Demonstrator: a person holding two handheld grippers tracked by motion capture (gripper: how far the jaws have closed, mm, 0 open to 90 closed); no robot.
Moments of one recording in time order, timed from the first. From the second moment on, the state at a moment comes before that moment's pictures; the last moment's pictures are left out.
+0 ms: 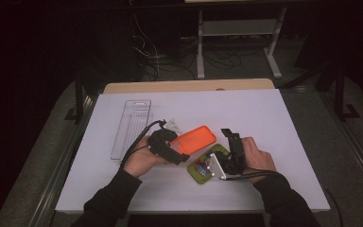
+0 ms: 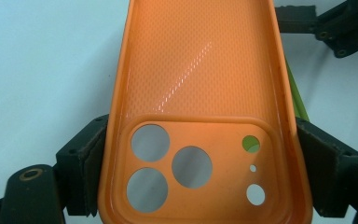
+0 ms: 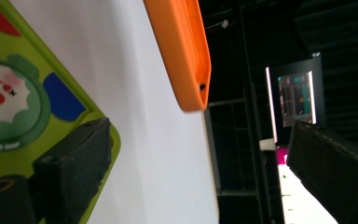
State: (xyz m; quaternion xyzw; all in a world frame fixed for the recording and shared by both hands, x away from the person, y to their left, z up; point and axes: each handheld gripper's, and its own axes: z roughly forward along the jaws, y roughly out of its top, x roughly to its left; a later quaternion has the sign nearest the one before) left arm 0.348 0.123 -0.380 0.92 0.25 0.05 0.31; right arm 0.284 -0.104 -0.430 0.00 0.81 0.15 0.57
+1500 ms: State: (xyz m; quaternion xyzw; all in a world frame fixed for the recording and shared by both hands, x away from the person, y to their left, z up) left arm 0.347 0.119 -0.381 0.92 0.24 0.05 0.31; right arm 0.279 -0.070 -0.442 -0.08 0.78 0.13 0.60
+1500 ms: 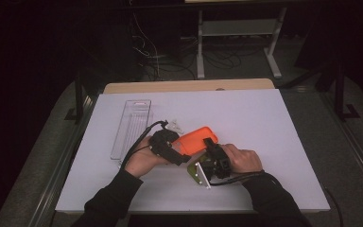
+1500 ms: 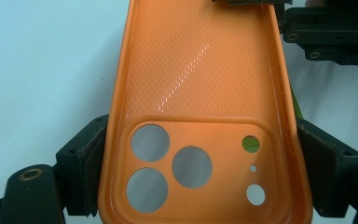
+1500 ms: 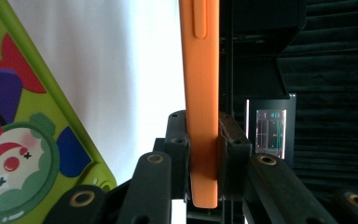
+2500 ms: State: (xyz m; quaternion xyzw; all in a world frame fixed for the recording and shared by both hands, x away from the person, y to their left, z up) left arm 0.346 0.127 -0.378 0.91 0.24 0.04 0.34; right arm 0.283 -0.079 -0.438 -0.06 0.78 0.13 0.61
